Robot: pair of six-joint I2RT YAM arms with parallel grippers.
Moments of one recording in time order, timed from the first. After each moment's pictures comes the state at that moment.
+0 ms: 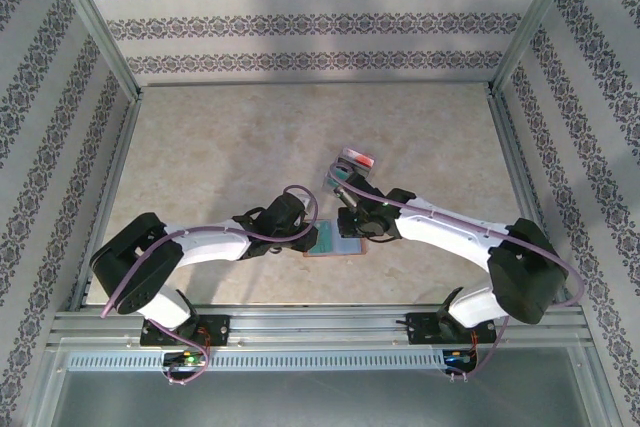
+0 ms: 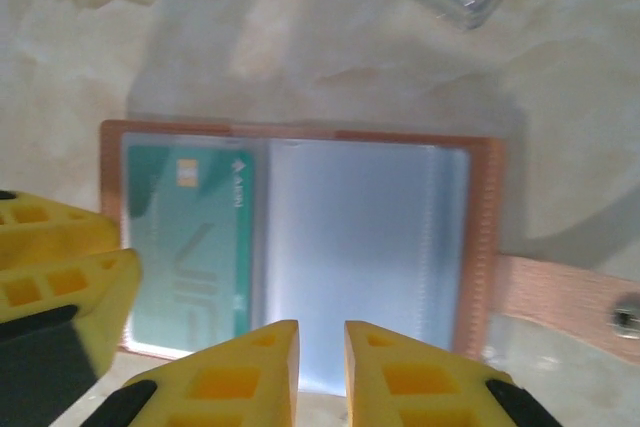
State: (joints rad) left arm -0.80 1.55 0.67 0.01 0.08 -0.57; right arm 0.79 1.45 0.89 -0.58 0.01 0.76
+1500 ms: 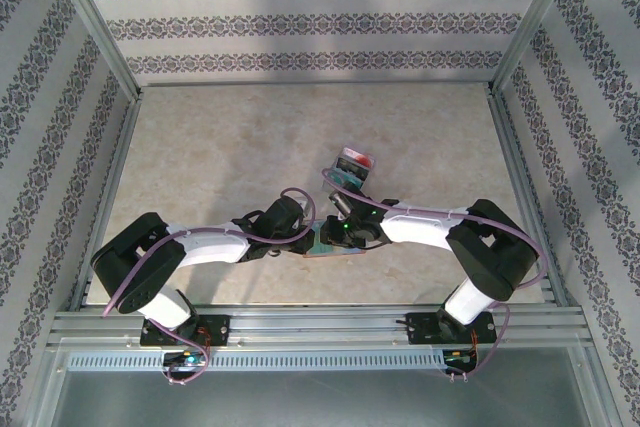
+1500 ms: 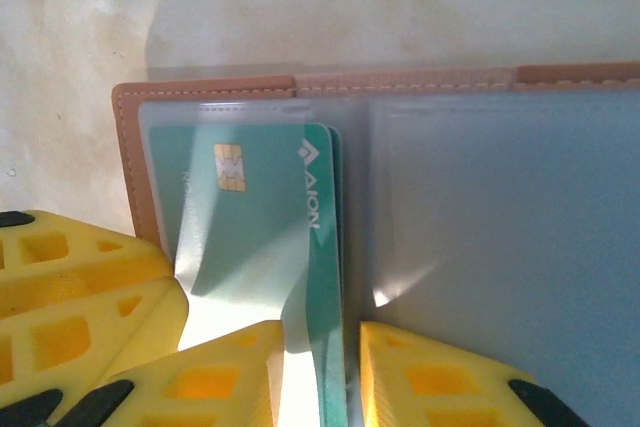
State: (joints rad) left arm -0.80 1.56 0.63 0.04 0.09 -0.61; right arm 0.77 1.62 0.77 -0.23 -0.25 0.86
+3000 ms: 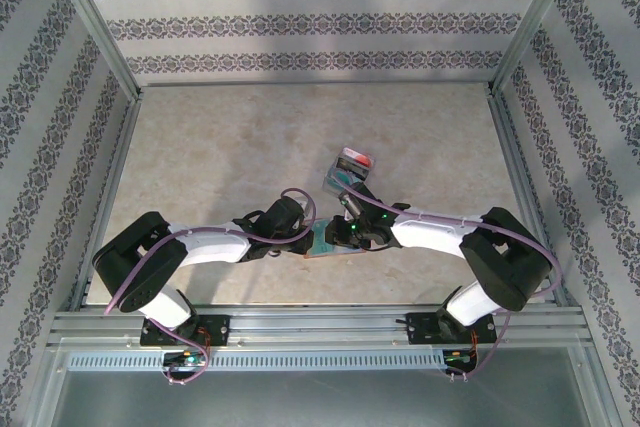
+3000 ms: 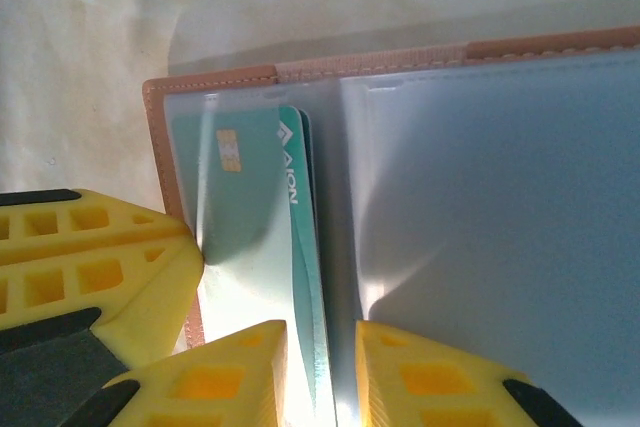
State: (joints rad) left arm -0.80 1.57 0.63 0.04 0.09 -0.61; right arm 0.75 1.54 0.70 -0.19 -0.28 0.86
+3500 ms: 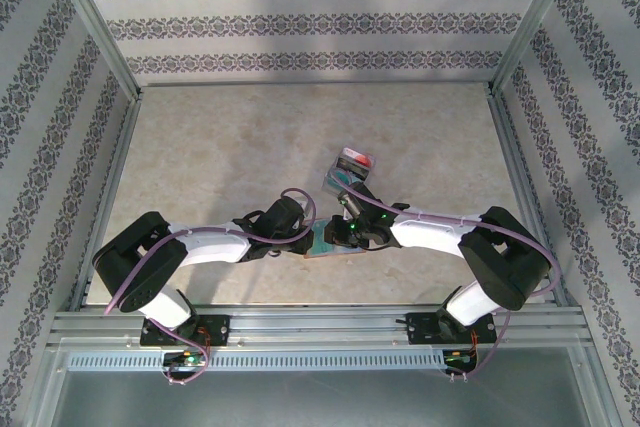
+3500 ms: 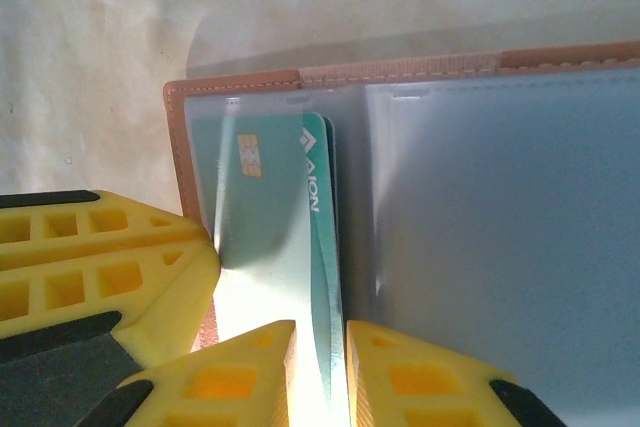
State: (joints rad) left arm -0.80 1.57 0.63 0.04 0.09 -0.61; right arm 0.75 1.54 0.70 -0.17 -0.29 0.86
